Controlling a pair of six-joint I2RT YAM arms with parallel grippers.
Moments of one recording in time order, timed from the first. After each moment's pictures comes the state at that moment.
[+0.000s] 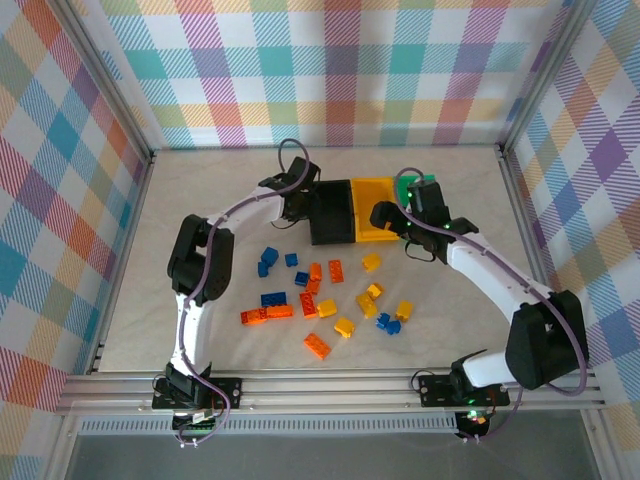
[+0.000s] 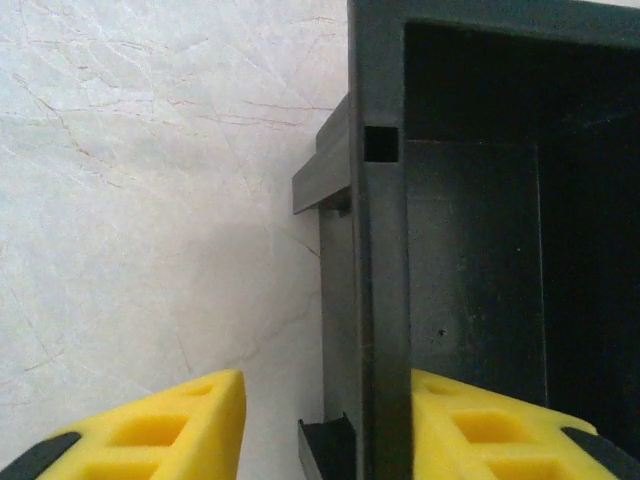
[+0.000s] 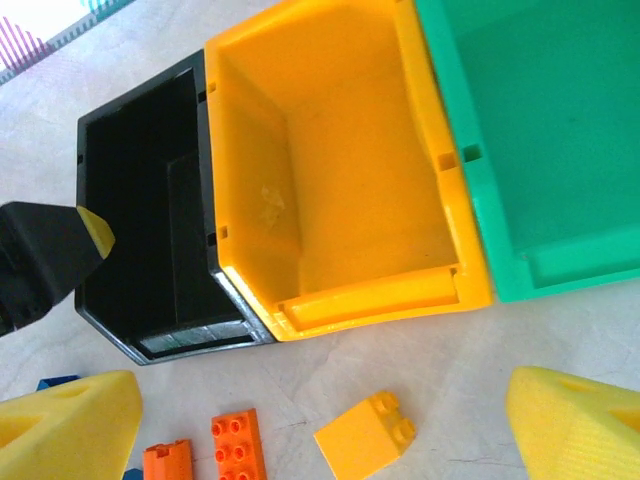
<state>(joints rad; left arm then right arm) -0.50 2.12 1.69 -0.59 -0.09 -0.57 0.38 1.38 1.01 -0.39 -0.02 0.62</state>
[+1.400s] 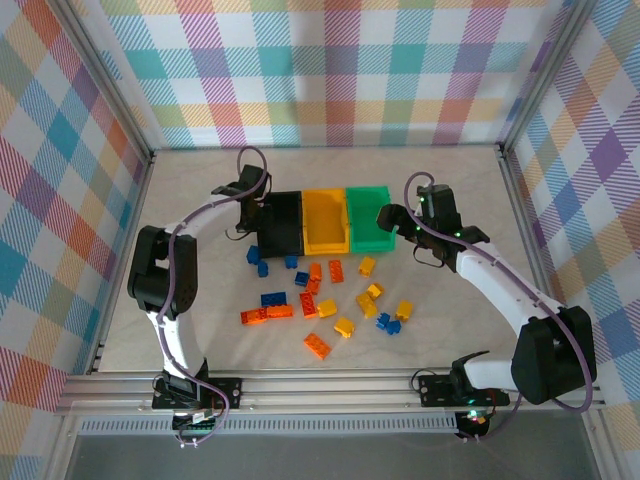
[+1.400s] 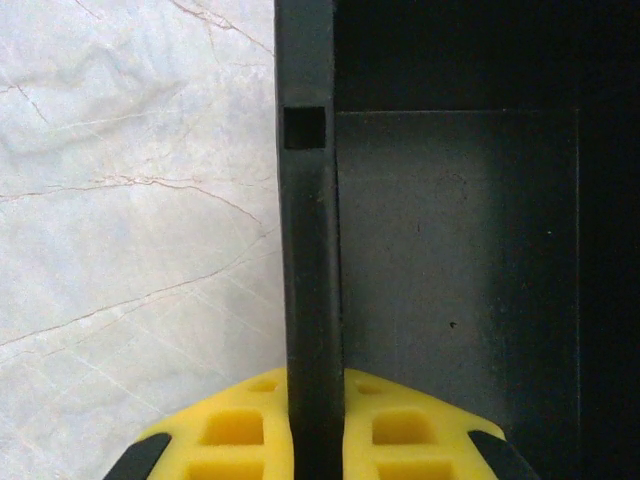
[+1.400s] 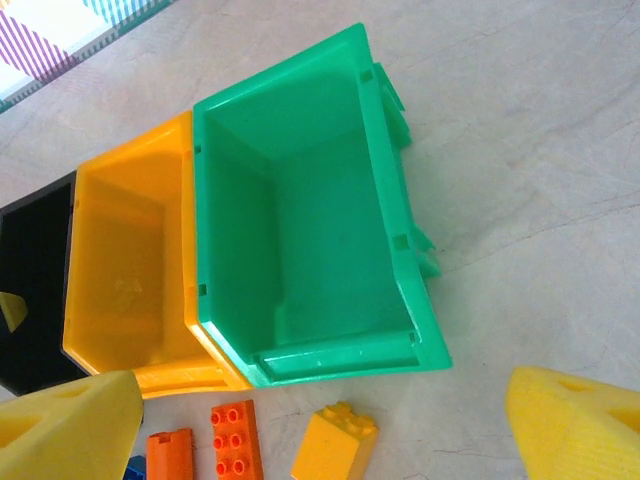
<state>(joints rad) -0.29 1.89 1.38 -0.61 -0.10 -0.33 0.33 1.30 0.94 -0.36 -0.08 0.60</state>
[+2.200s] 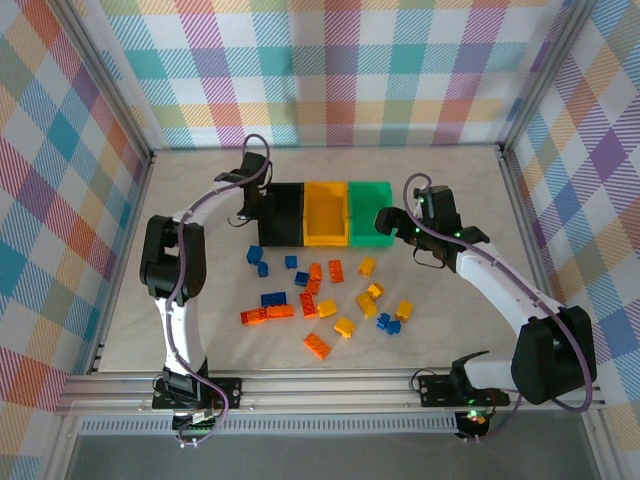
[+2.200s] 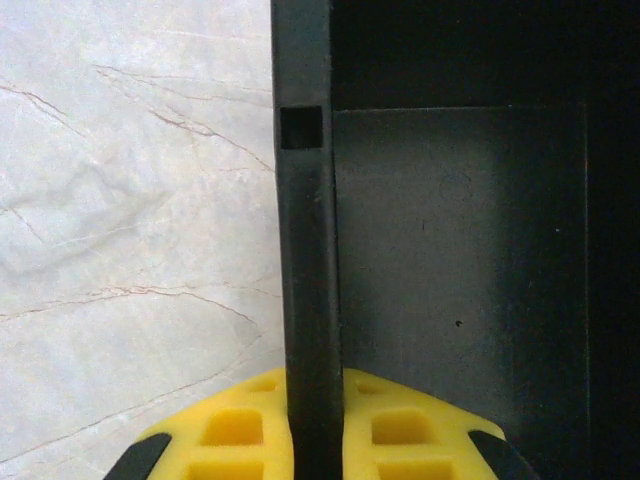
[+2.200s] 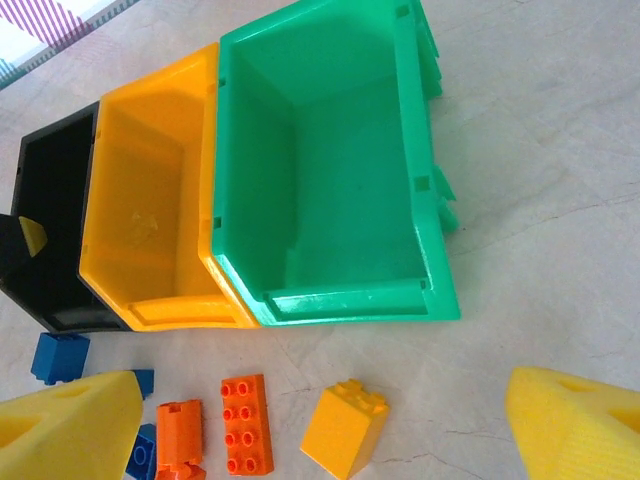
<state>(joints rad) -0.26 2.02 1.57 -0.68 -0.08 -0.23 0.33 1.31 0.93 -0.37 -0.14 0.57</state>
